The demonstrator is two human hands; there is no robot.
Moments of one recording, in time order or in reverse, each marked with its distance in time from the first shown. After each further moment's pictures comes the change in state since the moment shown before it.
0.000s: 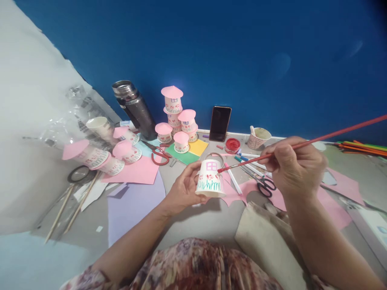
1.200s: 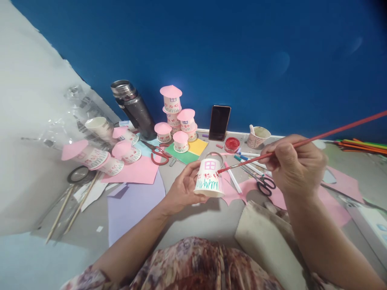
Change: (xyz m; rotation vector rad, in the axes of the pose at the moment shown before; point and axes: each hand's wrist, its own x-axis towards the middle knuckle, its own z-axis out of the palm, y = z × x) left_hand 0.000 0.004 0.002 -0.021 0.012 -0.017; right_hand 0.002 0.000 -0.002 0.025 -0.047 -0.023
